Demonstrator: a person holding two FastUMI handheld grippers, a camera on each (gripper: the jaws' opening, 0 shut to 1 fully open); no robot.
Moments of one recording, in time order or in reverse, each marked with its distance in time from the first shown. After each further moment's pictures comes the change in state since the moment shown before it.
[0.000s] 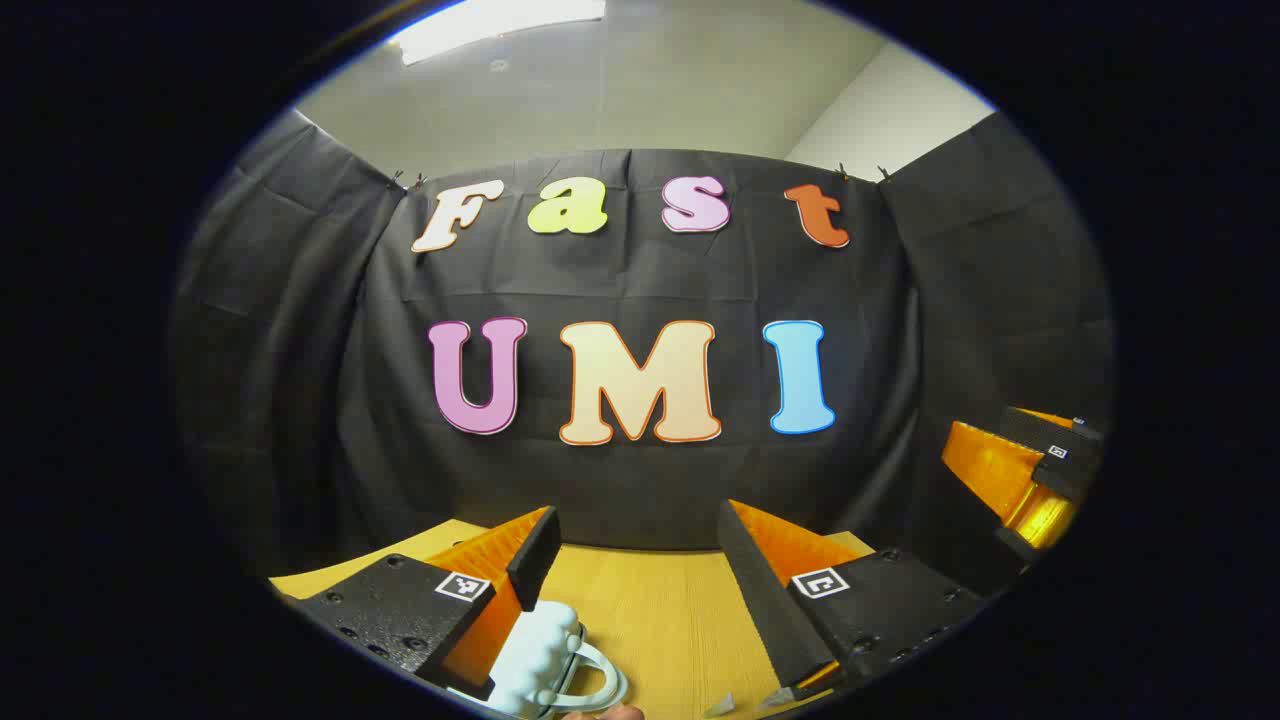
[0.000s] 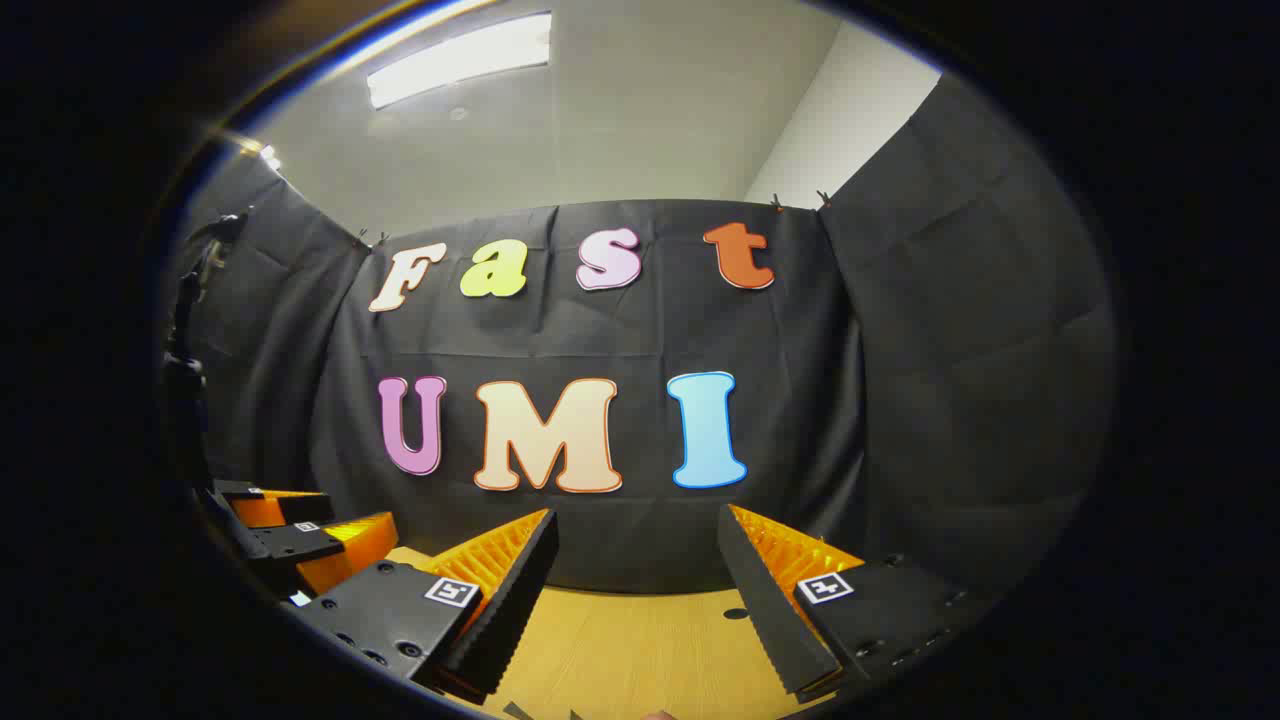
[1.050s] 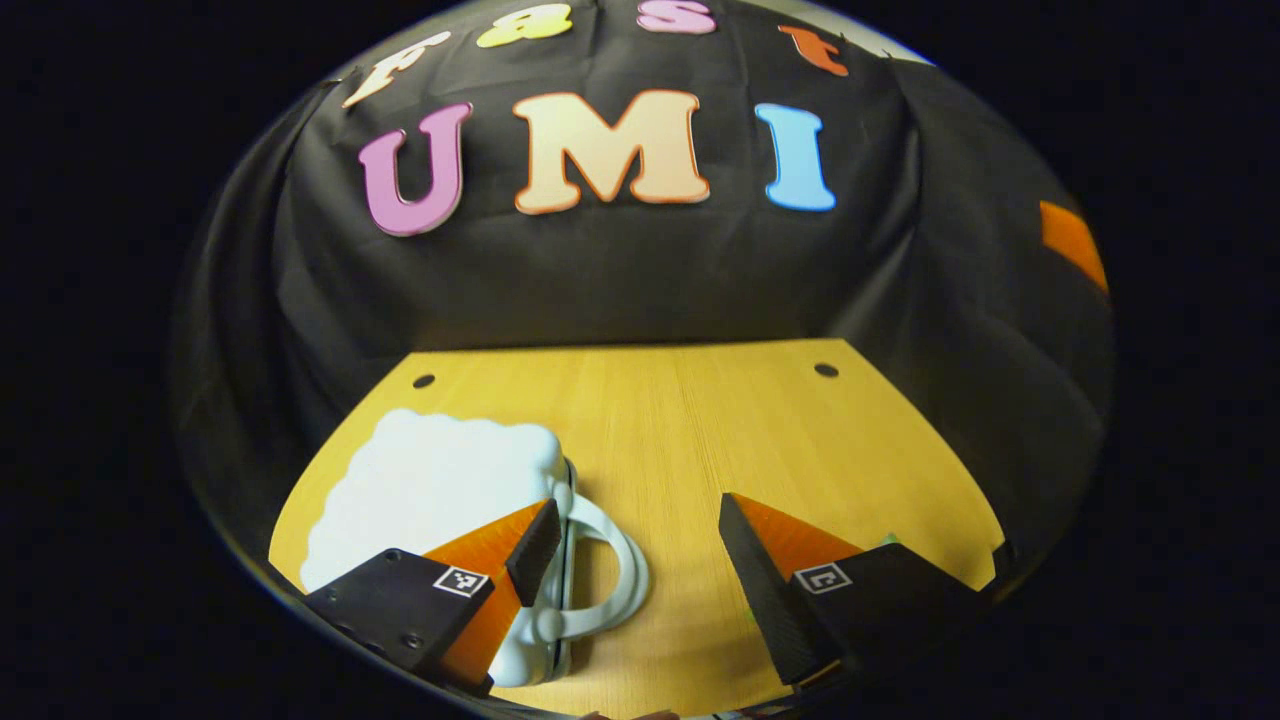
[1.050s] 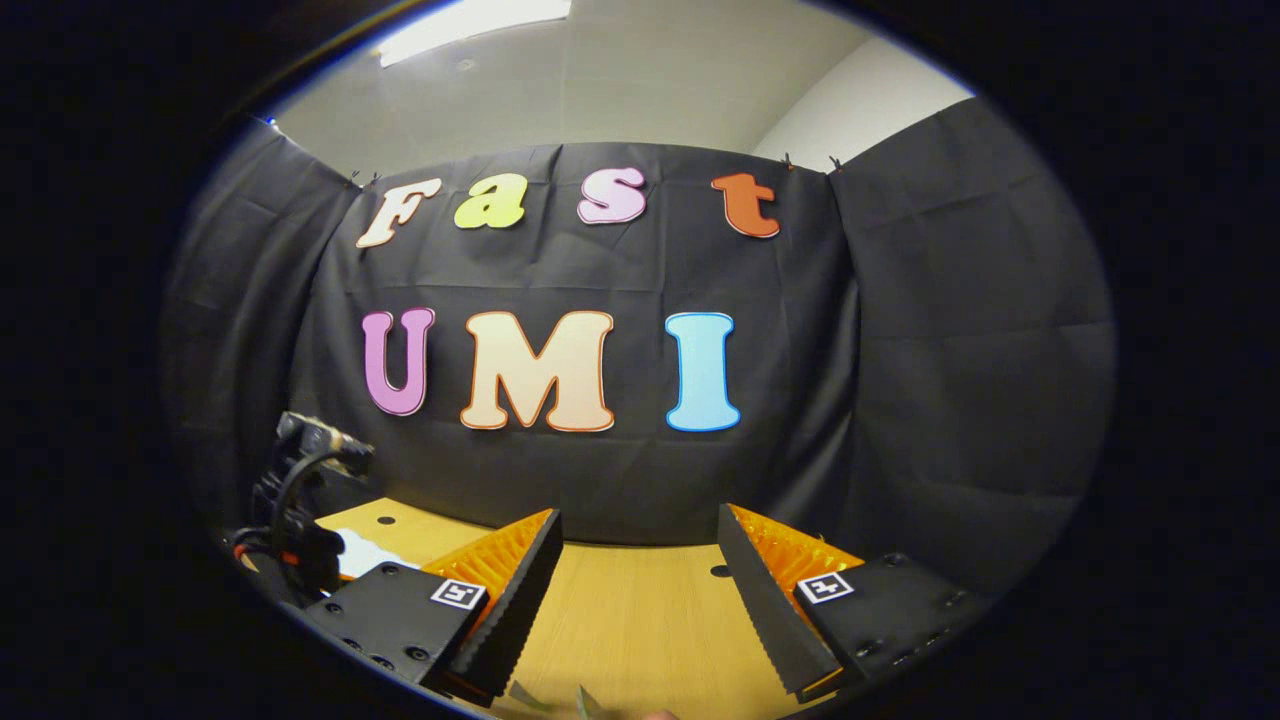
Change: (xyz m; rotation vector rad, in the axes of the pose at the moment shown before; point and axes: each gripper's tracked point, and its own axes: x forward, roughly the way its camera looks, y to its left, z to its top) left arm -0.020 0.188 -0.165 0.037 0.698 -0.131; right arm -0.011 0.021 -0.043 -0.107 0.180 -0.042
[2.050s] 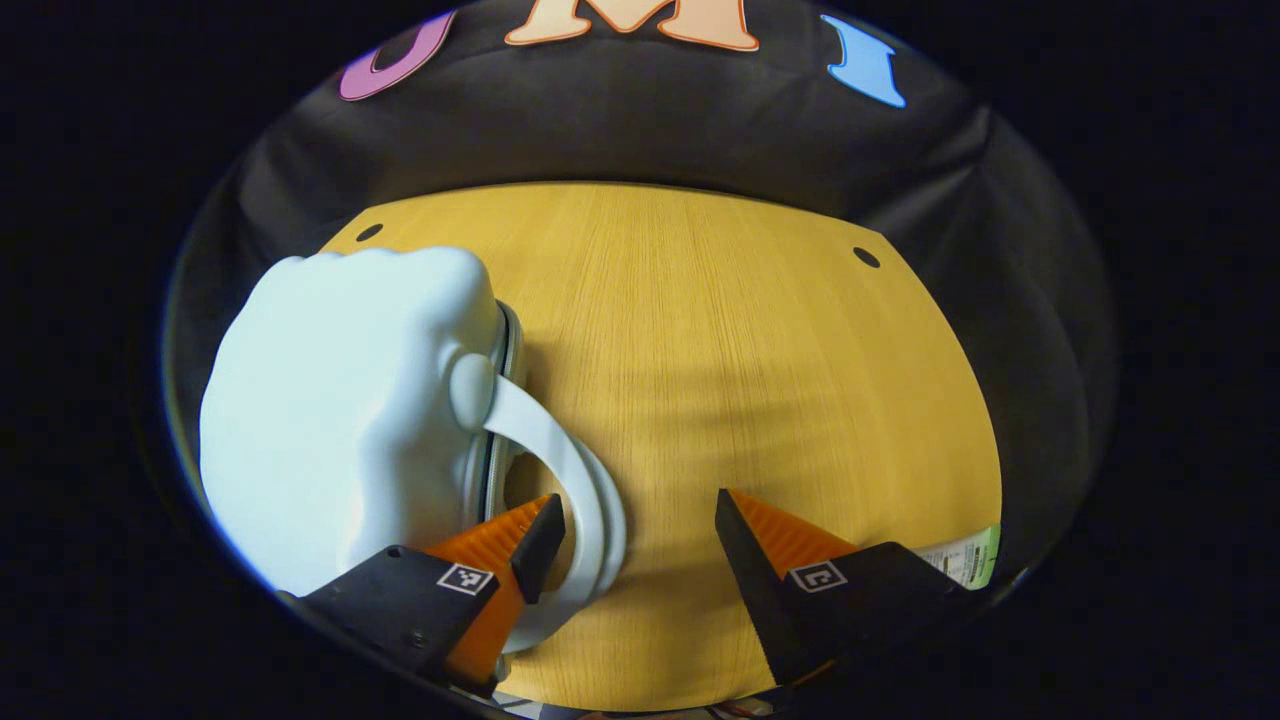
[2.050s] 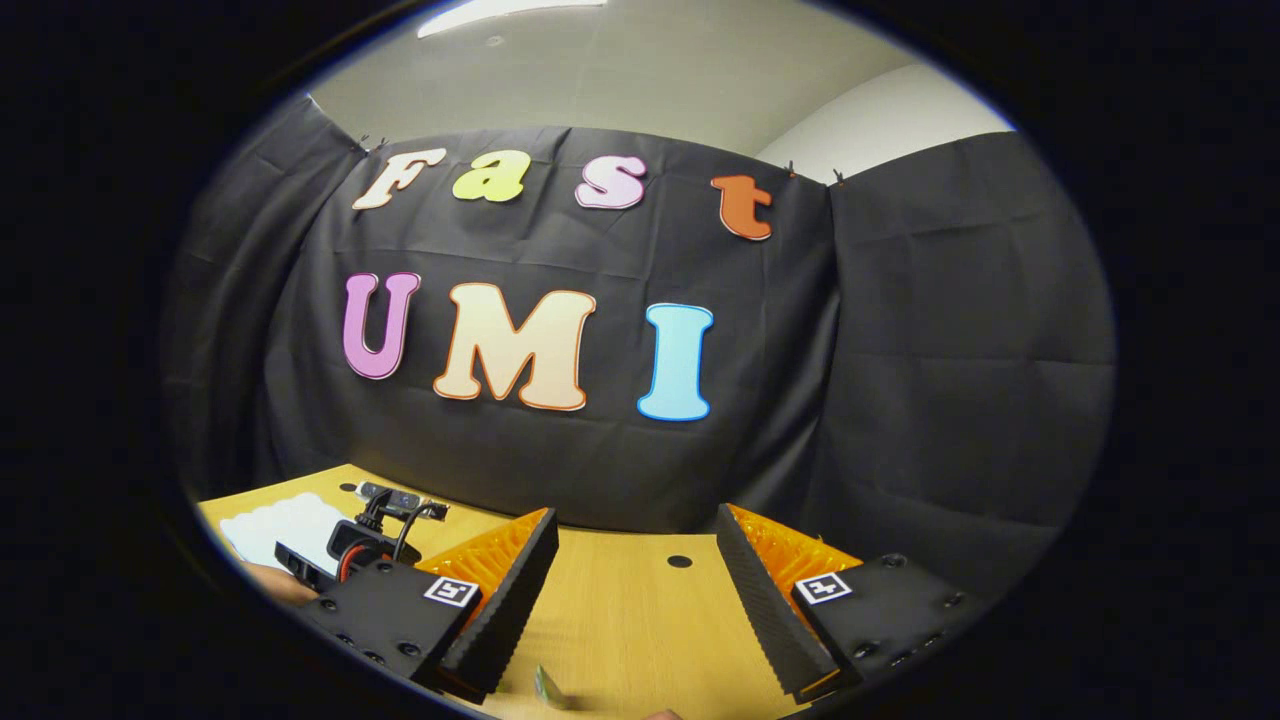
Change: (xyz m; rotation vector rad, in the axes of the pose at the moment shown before) left arm 0.081 -0.009 -0.087 -0.139 0.416 -0.061; right arm -0.013 -0.021 -0.010 -0.093 0.022 -0.096
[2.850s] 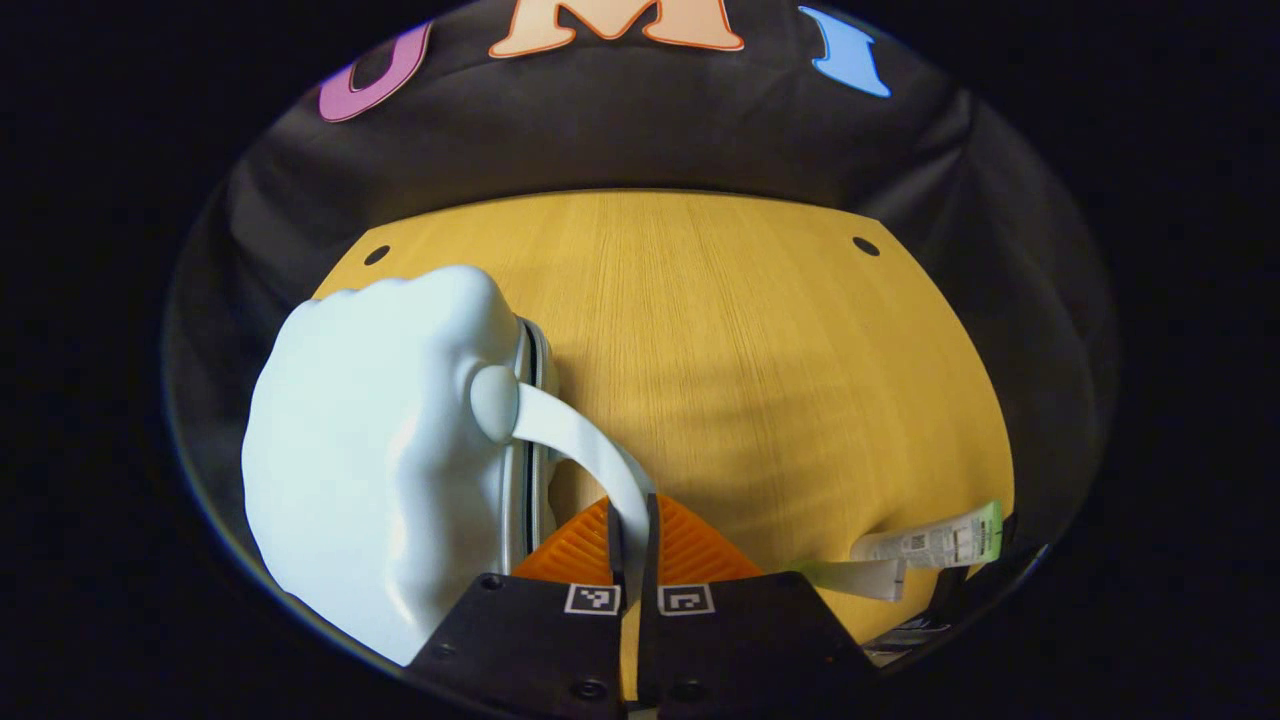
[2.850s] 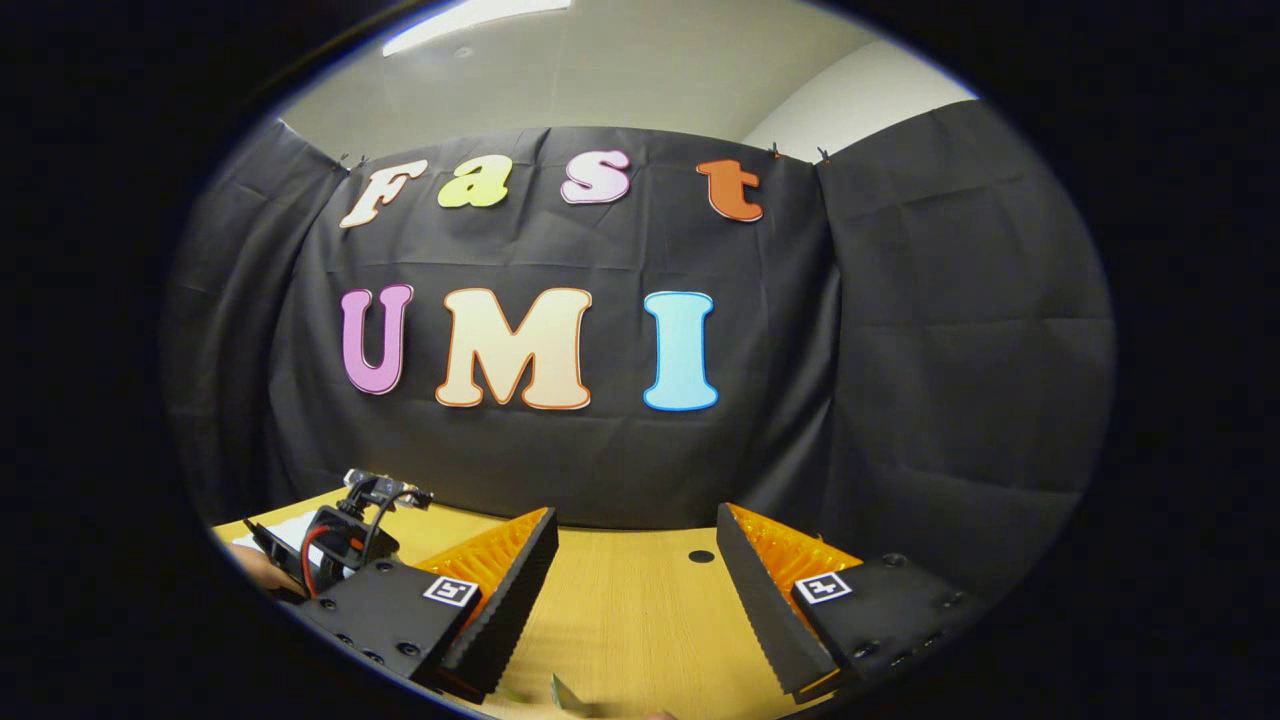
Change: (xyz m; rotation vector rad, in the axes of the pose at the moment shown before) left arm -0.031 0.009 0.018 0.056 -0.004 0.031; right arm 0.019 0.004 -0.020 0.092 0.011 0.045
